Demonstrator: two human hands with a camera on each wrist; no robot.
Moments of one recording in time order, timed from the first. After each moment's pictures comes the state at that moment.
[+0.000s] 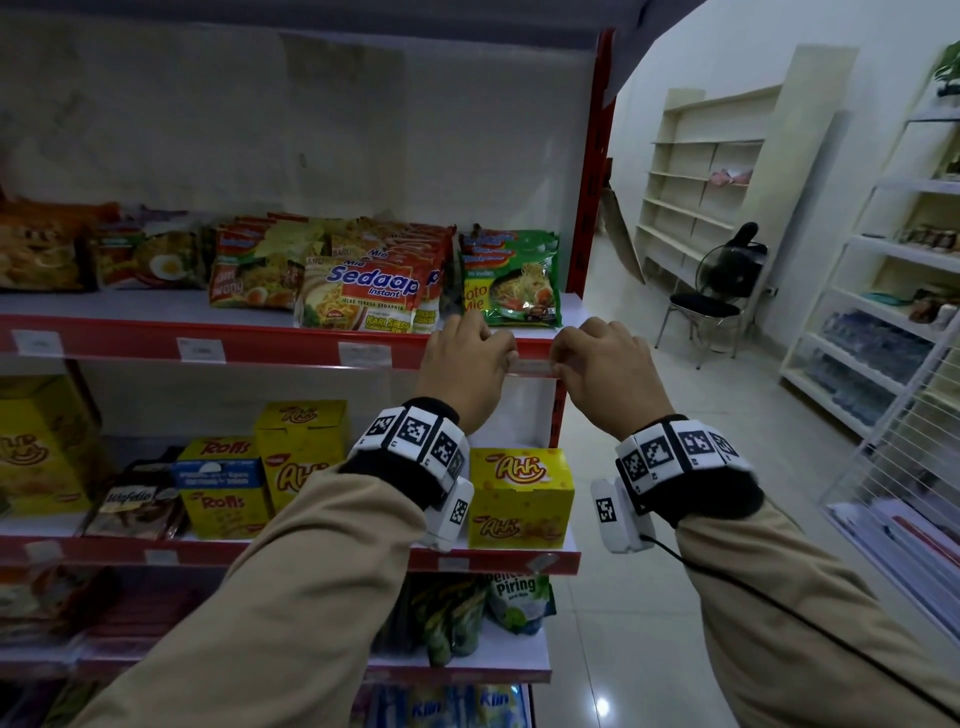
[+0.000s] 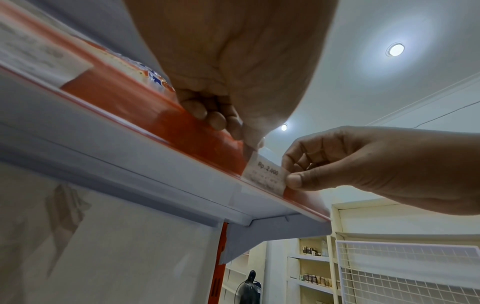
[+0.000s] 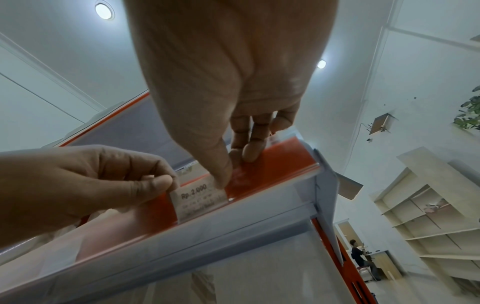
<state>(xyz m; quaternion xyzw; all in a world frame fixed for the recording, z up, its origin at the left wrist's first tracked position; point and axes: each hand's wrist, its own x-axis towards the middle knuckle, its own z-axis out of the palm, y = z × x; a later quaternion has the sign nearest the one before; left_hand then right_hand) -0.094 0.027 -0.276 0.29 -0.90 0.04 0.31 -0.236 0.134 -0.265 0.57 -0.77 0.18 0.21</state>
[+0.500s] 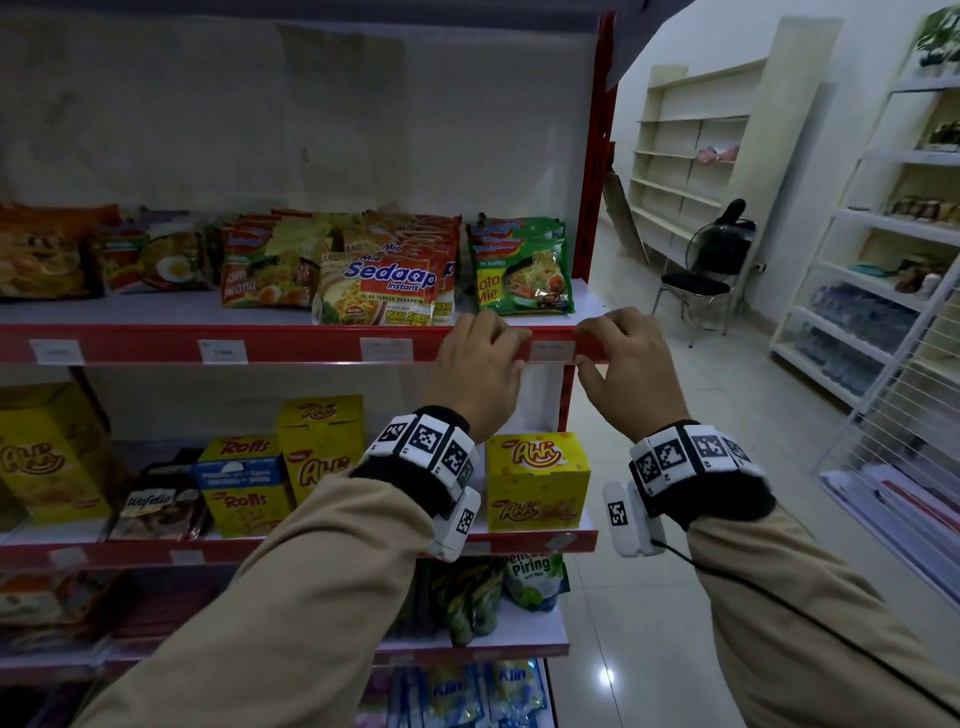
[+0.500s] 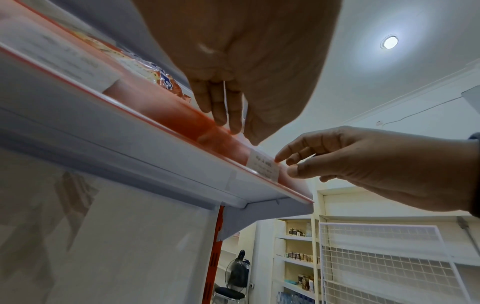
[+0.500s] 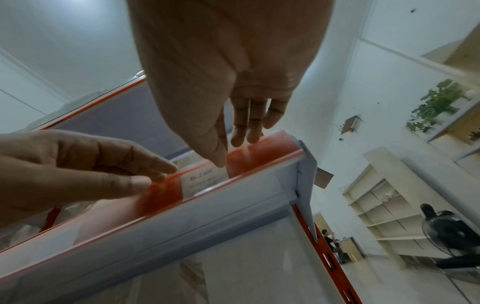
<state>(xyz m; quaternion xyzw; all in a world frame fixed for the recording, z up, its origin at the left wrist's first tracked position) -0.070 0.032 -0.283 0.22 -0.91 0.02 0.35 -0.220 0.142 -0.281 0.52 -0.76 0.32 0.23</state>
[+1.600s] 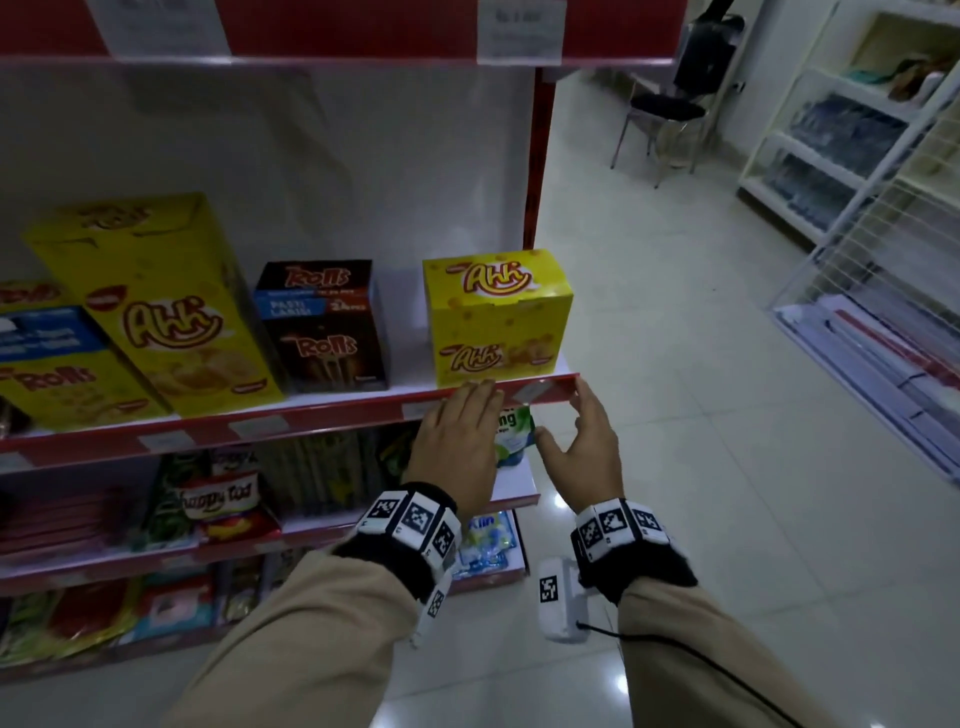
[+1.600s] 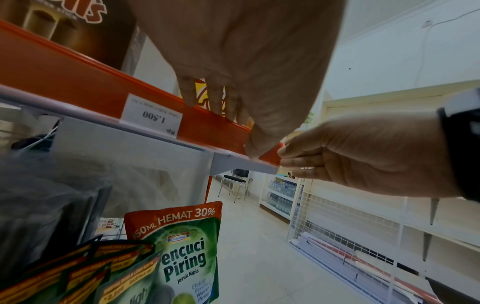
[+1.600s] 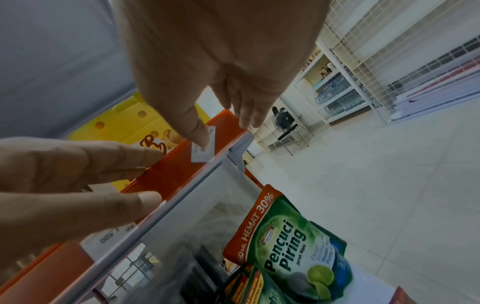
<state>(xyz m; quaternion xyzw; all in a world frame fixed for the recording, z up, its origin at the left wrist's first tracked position) -0.091 0.059 -0.589 0.24 -0.97 -0.02 0.05 -0.215 0.168 -0.618 0.32 -0.81 0.49 -0.06</state>
